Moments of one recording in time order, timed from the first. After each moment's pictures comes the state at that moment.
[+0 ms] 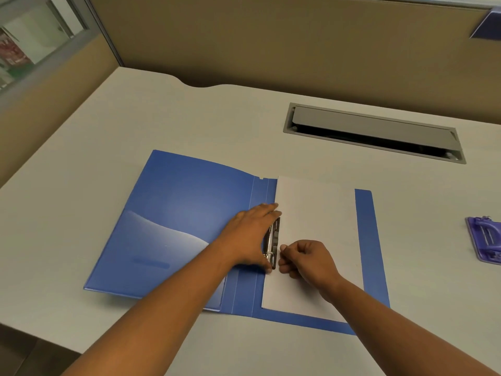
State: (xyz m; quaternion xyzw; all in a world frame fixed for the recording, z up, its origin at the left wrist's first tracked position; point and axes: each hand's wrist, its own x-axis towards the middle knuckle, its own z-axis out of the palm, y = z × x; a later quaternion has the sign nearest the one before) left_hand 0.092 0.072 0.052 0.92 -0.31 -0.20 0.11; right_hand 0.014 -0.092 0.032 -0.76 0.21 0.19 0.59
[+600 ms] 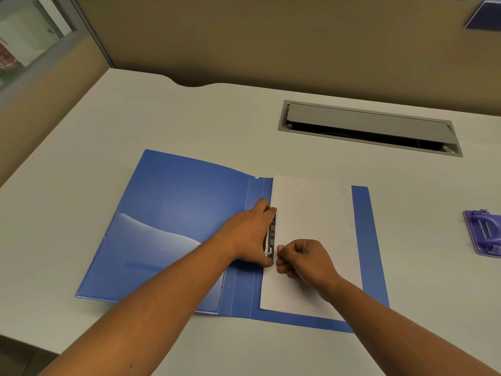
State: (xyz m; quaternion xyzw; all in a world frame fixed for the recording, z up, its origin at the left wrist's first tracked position) left_hand 0.102 0.062 0.056 0.92 -0.34 -0.18 0.08; right_hand 0.014 -0.093 0.031 -0.76 0.22 0.19 0.58
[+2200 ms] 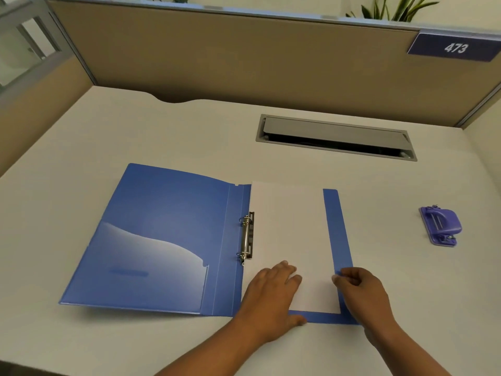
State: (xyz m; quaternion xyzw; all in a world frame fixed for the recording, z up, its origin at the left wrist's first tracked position) left_hand -0.037 0.010 0.041 0.90 -0.34 -0.21 0.17; right_hand -0.081 -0.179 0.054 -0.79 0.41 0.06 0.45
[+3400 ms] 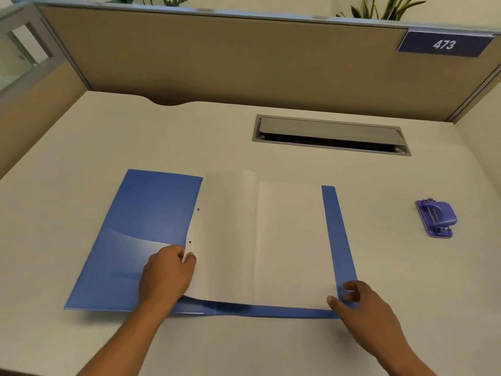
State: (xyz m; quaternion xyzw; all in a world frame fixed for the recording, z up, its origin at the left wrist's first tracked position) left_hand 0.025 0.148 0.064 0.96 0.10 -0.06 0.24; right_hand -0.116 -0.160 0.077 -0.85 0.37 0.16 0.34
